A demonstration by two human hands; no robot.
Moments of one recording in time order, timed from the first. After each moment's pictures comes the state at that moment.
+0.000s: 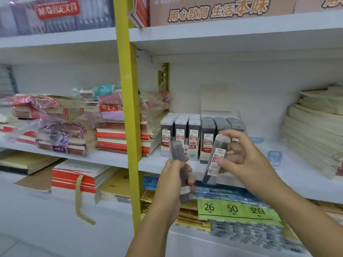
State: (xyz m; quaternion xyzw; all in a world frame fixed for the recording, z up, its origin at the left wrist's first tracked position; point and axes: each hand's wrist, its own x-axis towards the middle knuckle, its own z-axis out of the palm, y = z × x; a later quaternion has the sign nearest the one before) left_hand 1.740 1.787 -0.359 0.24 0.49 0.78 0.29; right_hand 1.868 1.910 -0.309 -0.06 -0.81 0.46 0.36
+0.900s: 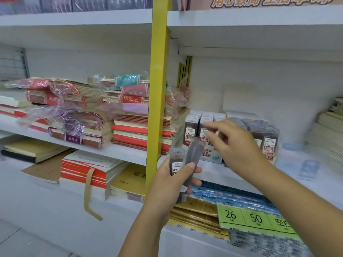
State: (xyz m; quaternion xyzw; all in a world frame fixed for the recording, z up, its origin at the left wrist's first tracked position) left_hand 1.685 1.741 -0.373 0.33 0.53 0.75 0.21; right_hand 1.768 1.886 -0.285 -0.08 -0.90 0.12 0.40
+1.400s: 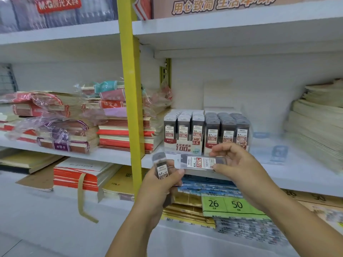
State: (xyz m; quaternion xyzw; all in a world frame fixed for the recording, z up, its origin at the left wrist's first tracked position) left_hand 1.712 1.746 -0.381 0.25 0.54 0.76 0.26; right_hand 1.840 1.906 -0.339 -0.09 -0.75 0.55 0.34
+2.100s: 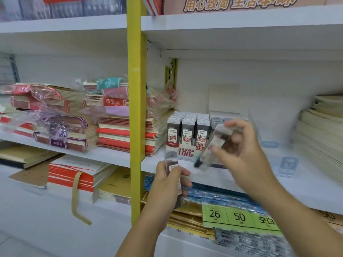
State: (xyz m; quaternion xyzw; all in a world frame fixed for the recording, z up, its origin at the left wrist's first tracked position) left_hand 1.708 1.775 -0.380 0.25 0.58 0.74 0.23; right_hand 1.826 1.898 -0.303 -0.02 -0.80 0.40 0.45
